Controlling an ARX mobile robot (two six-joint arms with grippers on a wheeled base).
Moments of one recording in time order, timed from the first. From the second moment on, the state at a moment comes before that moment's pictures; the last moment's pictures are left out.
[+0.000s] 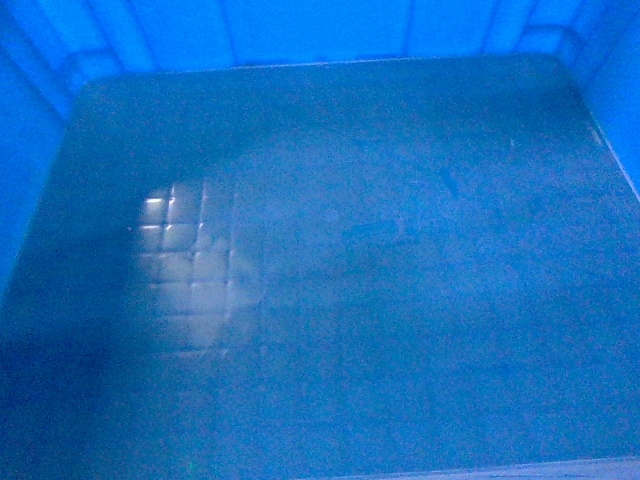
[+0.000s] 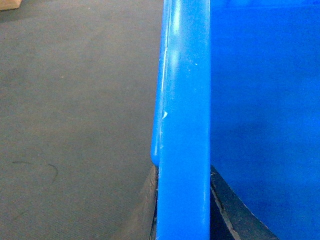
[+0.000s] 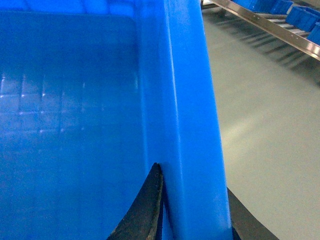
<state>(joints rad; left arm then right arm) -0.48 0.64 0.46 -0.20 -0.61 -0.18 0.48 0.82 0.56 -0.11 0.61 0.10</state>
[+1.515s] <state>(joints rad) -0.48 0.64 0.46 -0.20 -0.61 -0.18 0.48 0.82 0.56 -0.11 0.61 0.10</state>
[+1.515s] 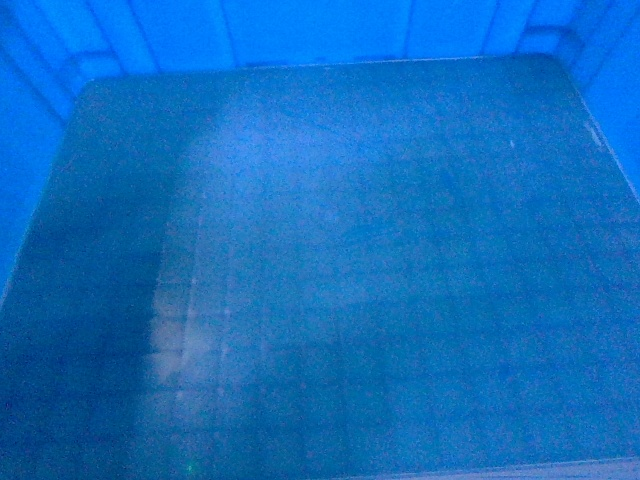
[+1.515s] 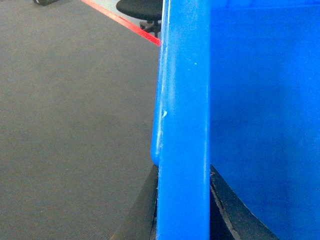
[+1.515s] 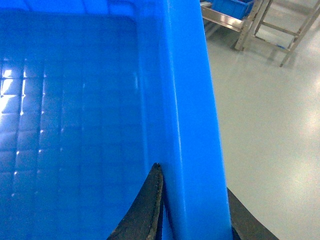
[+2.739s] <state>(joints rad) -0.48 0.64 0.46 -0.20 -0.61 -0.18 0.48 0.82 0.56 -0.11 0.61 0.10</state>
